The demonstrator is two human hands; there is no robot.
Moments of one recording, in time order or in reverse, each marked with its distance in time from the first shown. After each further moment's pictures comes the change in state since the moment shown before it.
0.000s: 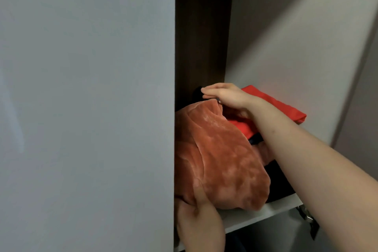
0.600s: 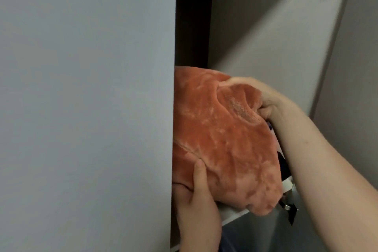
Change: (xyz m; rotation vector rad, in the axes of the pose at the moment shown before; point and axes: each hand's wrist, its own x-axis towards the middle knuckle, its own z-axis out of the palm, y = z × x) left_hand -0.005 0.031 -0.014 -0.148 -0.241 0.051; right_hand -0.060 -0.002 -0.049 0.395 0.042 0.001
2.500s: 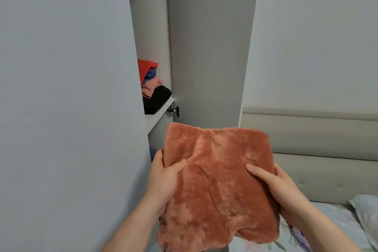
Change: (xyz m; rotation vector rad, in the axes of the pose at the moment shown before) left_hand -0.030 0.015 -0.274 0.277 -1.289 -0.292; right_hand -0.509 0.108 0.352 0.140 1.288 0.287
